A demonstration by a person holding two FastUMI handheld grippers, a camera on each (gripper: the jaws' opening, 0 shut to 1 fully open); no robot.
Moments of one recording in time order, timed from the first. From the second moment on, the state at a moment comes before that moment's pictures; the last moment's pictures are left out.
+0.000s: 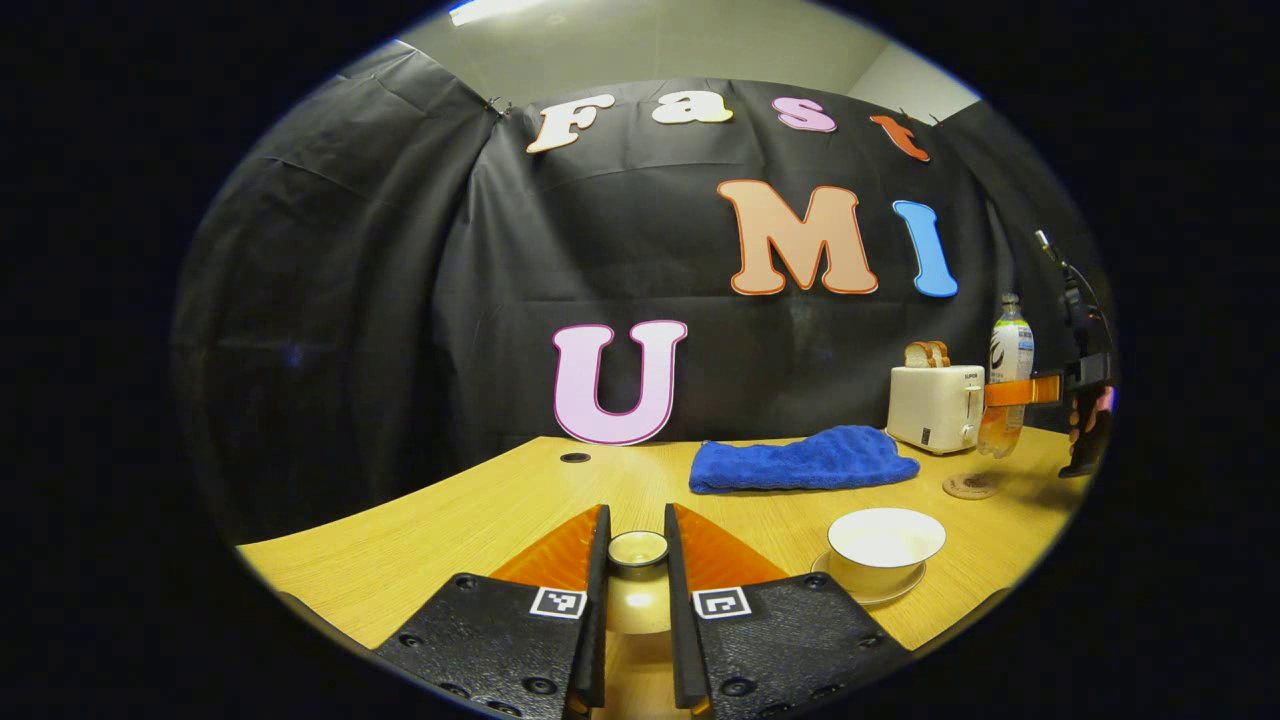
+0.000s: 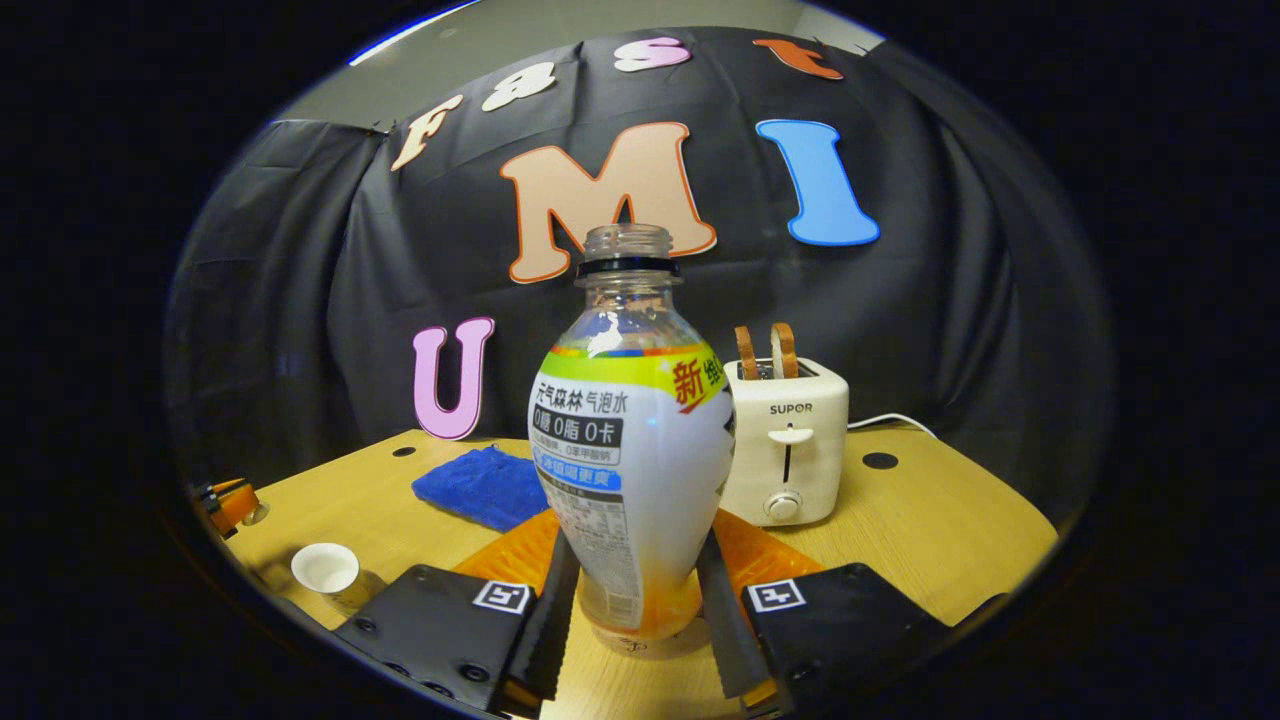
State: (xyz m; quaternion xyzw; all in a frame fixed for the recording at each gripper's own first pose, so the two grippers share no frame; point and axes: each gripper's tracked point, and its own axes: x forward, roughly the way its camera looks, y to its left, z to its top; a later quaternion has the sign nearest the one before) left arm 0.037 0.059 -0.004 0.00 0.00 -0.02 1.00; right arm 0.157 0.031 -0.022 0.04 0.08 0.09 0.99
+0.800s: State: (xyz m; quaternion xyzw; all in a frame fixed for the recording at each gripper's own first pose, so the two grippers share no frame) left arm 0.036 0.060 -0.004 0.00 0.00 -0.02 1.00; right arm 0.167 0.043 -0.069 0.00 0.10 0.10 0.99
